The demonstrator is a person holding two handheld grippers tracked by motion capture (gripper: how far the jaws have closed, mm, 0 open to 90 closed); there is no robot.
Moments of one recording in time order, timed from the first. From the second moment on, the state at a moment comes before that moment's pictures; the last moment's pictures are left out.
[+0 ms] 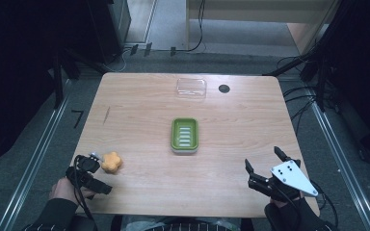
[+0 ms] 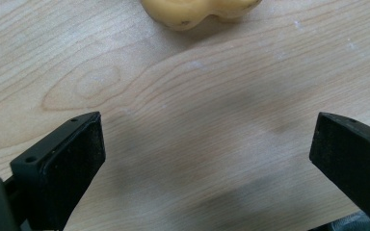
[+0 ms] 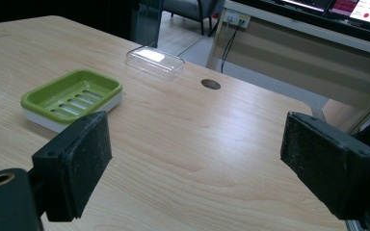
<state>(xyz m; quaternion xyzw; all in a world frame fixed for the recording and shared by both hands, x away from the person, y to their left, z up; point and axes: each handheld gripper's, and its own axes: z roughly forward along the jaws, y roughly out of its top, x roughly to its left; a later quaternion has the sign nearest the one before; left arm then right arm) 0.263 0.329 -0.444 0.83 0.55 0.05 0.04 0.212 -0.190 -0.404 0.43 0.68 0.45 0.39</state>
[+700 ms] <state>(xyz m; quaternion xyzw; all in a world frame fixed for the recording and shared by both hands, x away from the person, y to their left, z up) 0.266 0.328 -0.443 0.84 0.54 0.05 0.05 0.213 -0.189 -0.404 0.42 0.68 0.45 0.39</state>
